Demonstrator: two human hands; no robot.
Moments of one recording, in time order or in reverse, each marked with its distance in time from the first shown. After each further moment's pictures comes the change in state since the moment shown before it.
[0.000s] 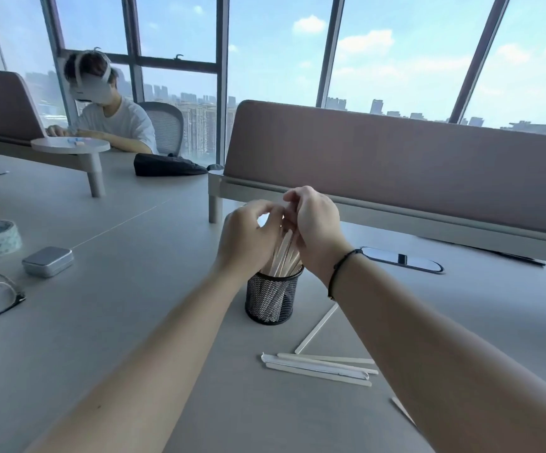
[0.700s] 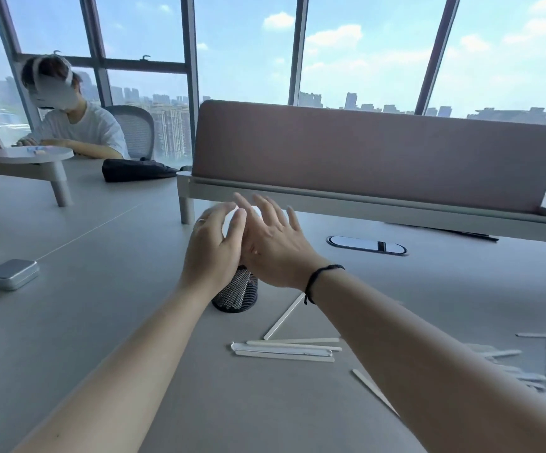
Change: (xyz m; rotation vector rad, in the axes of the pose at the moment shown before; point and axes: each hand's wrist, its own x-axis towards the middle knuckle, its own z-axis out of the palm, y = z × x) left_hand -0.023 -0.006 0.005 0.061 -0.020 0.005; right_hand -0.016 0.033 -0.046 -1.355 -0.294 -0.665
